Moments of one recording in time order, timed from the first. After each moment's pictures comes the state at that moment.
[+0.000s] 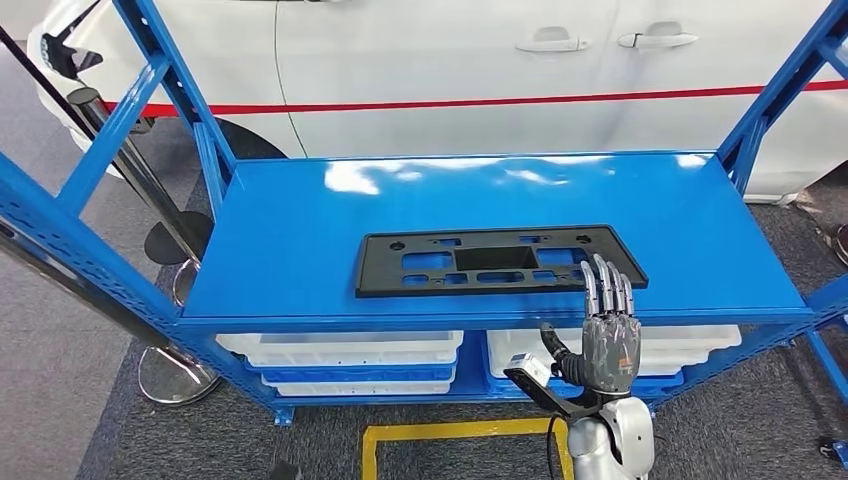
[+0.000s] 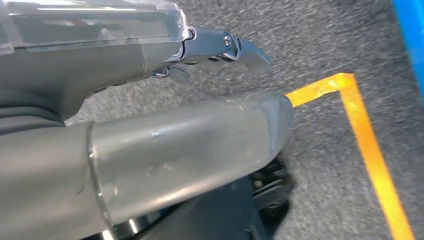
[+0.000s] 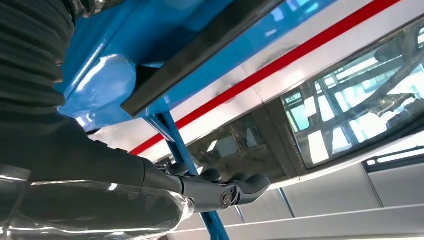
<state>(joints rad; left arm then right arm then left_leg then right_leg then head) -0.14 -0.18 0.94 -0.19 -1.18 0.04 -0.39 -0.15 0.31 -0.36 -1.29 1.13 -0.70 -0.69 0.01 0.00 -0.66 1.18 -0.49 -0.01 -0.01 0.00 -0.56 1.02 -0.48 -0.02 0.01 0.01</state>
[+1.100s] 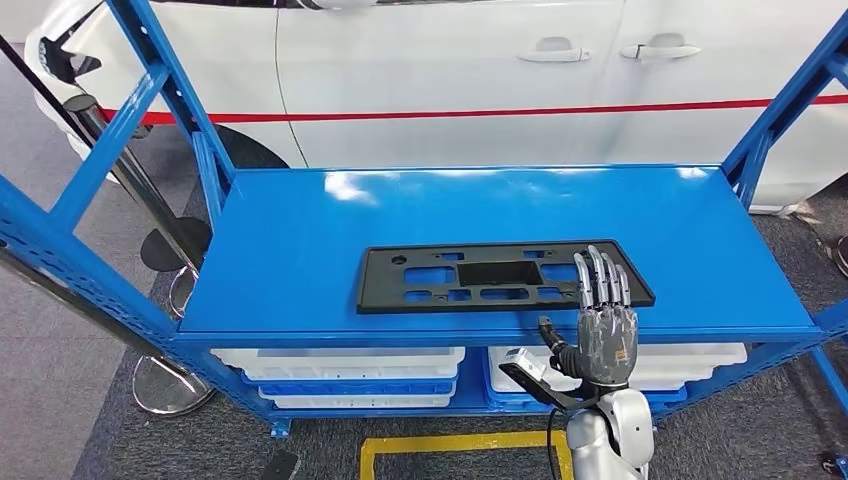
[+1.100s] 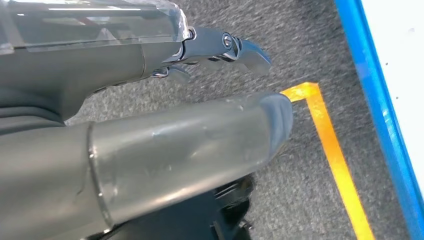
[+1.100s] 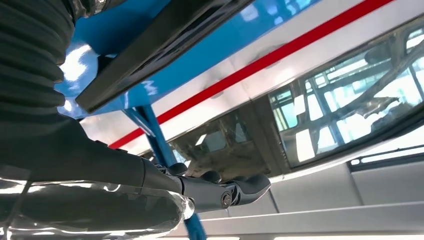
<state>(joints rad) -0.17 -0.18 0.93 -0.19 -1.17 0.04 -0.40 -0.19 0.31 -0.36 -1.28 1.20 -0.70 -0.68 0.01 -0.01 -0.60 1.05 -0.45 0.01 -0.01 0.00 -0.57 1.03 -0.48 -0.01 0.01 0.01</state>
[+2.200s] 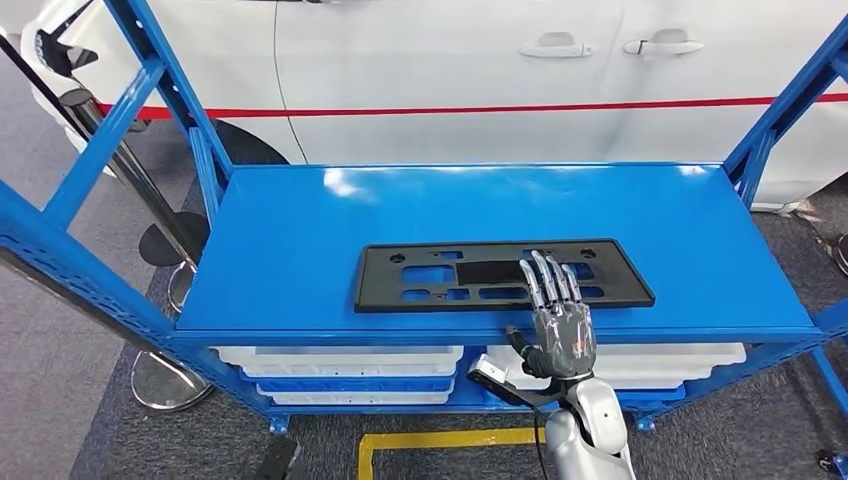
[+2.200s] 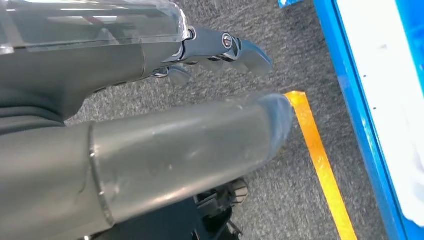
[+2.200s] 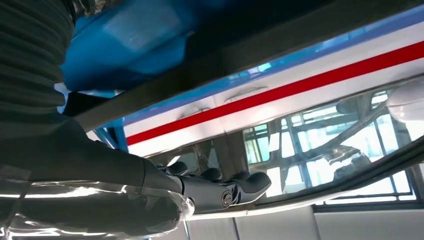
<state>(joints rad) -0.19 -0.19 0.92 -0.19 -1.16 0.06 -0.41 -0.21 0.26 -0.21 -1.15 1.31 -0.70 -0.57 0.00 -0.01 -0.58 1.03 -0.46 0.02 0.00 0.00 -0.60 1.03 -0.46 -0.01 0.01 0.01</state>
